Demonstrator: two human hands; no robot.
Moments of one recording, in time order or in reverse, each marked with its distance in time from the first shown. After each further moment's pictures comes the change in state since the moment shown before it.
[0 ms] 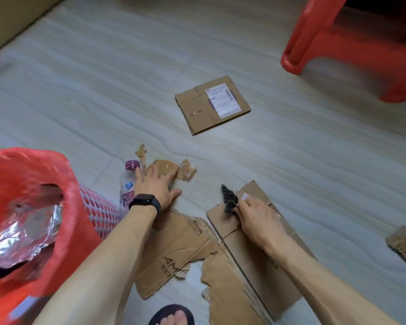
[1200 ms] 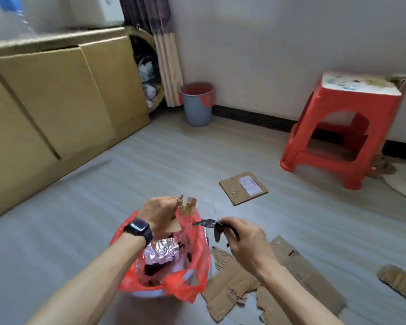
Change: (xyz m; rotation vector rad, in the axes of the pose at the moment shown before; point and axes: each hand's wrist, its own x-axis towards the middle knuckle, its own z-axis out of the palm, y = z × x) left_hand -0.215 -0.217 -0.168 -0.158 0.835 0.384; right_hand -0.101 -0.284 -0.164 0.422 0.498 -0.125
